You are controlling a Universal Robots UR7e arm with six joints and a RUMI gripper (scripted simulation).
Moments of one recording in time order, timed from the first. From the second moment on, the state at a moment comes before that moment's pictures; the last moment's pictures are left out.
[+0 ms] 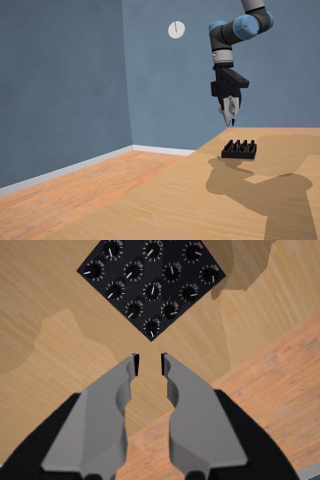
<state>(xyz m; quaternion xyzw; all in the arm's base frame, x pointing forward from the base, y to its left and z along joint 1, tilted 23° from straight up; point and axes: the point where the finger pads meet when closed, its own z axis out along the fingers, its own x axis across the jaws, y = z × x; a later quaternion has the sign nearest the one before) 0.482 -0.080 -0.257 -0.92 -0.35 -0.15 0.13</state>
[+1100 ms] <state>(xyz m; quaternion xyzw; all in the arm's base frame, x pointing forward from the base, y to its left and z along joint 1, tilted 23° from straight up) 0.482 -0.079 -0.258 -0.92 -0.35 -0.15 0.13</state>
